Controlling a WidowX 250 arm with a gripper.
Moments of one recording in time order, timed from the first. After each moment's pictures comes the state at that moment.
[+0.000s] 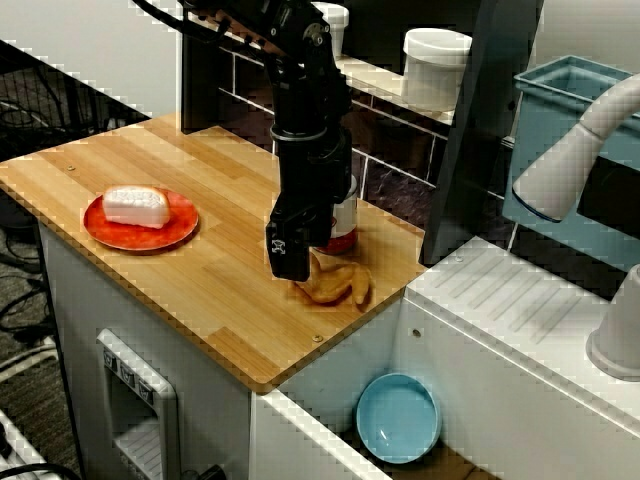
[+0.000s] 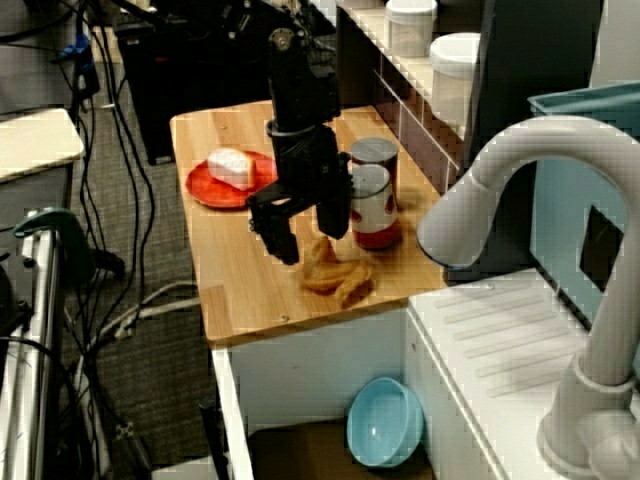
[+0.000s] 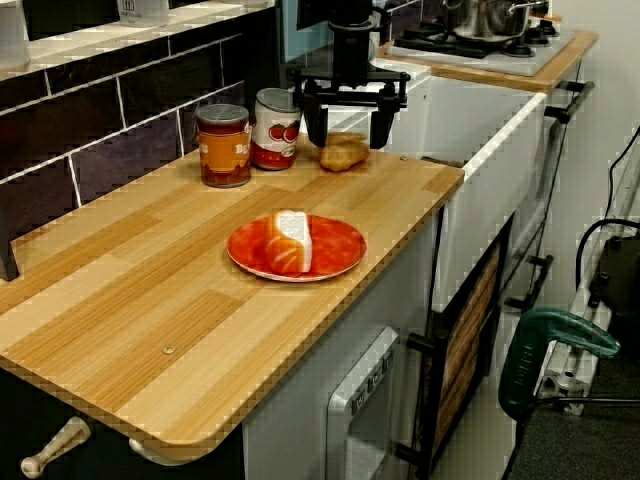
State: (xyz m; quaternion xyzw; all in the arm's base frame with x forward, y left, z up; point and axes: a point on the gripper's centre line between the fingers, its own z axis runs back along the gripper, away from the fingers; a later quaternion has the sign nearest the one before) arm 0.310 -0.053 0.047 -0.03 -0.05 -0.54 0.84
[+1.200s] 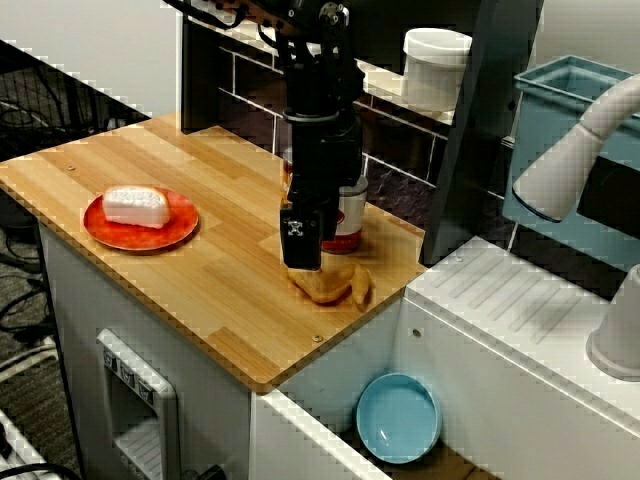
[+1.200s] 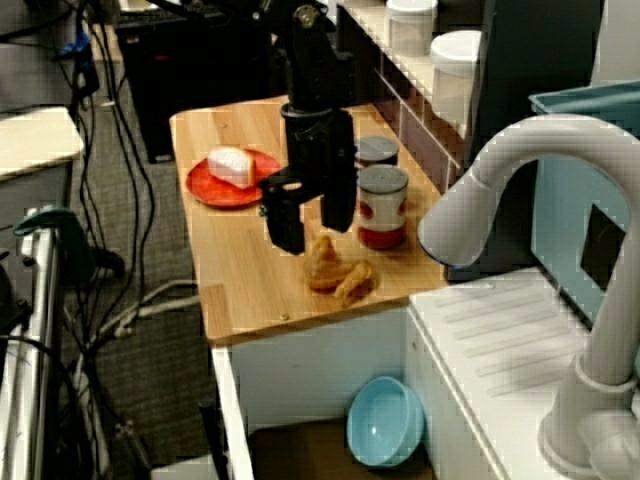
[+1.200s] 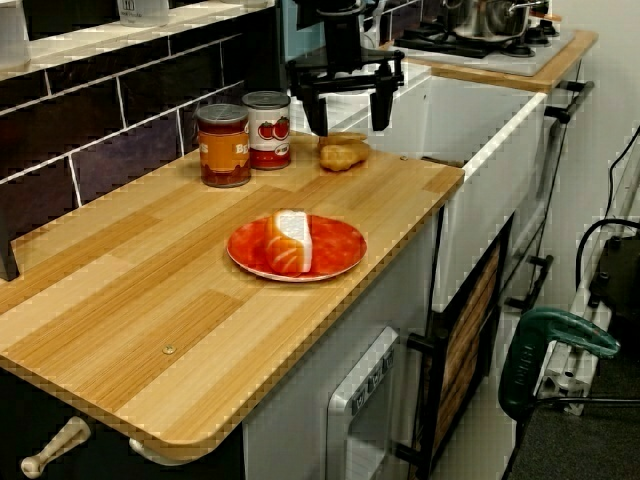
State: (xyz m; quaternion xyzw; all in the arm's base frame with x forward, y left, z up) arm 0.314 -0.060 0.062 -0.08 -0.03 -0.51 0.86
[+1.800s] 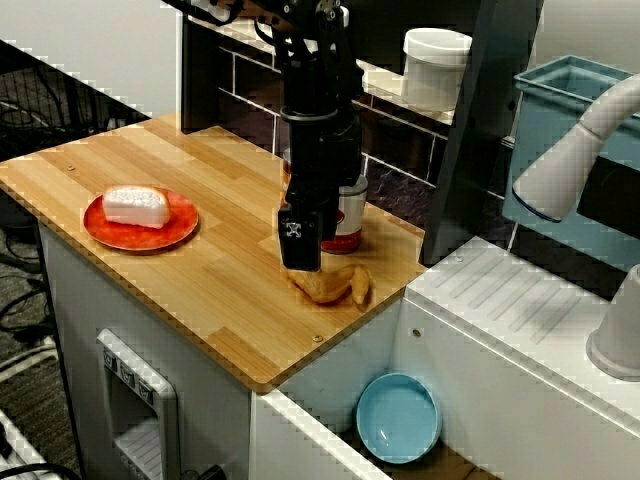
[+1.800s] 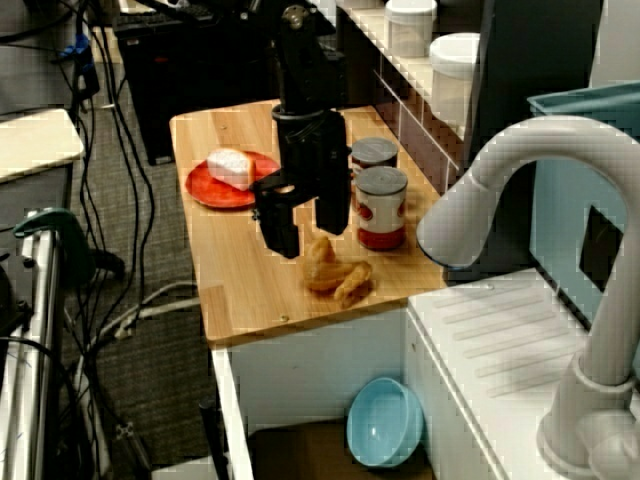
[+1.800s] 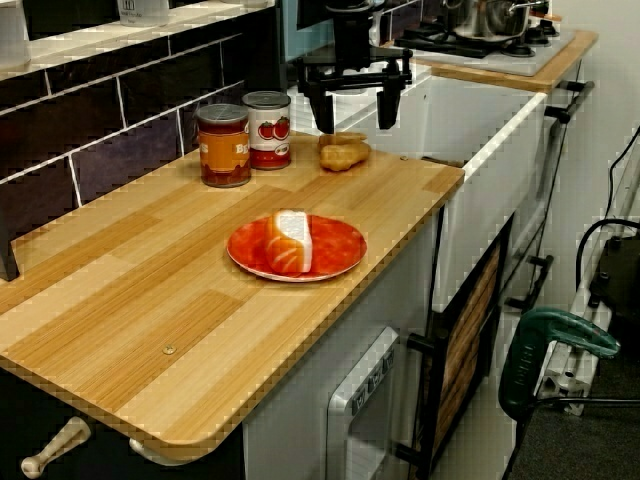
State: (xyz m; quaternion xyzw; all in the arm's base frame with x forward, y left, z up) arm 0.309 -0.064 0.061 -0.07 -0.04 -0.51 0.86
